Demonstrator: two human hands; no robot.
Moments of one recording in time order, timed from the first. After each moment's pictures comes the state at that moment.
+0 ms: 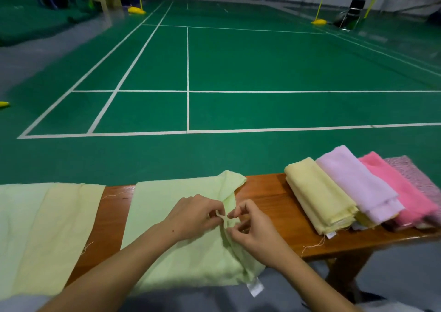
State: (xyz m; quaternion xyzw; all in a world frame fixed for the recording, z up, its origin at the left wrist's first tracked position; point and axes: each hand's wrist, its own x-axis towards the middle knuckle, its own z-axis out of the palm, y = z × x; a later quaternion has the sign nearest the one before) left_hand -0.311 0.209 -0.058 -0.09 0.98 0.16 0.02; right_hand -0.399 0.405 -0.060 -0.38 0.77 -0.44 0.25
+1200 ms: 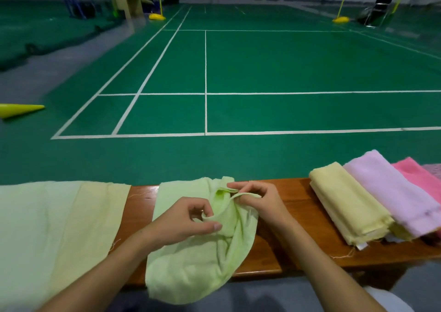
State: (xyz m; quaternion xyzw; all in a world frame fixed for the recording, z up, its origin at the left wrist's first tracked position) left_hand -0.240 0.181 -0.024 -0.15 0.80 0.57 -0.04; right_hand -0.436 0.332 -0.060 -0.31 0.63 -0.63 0.33
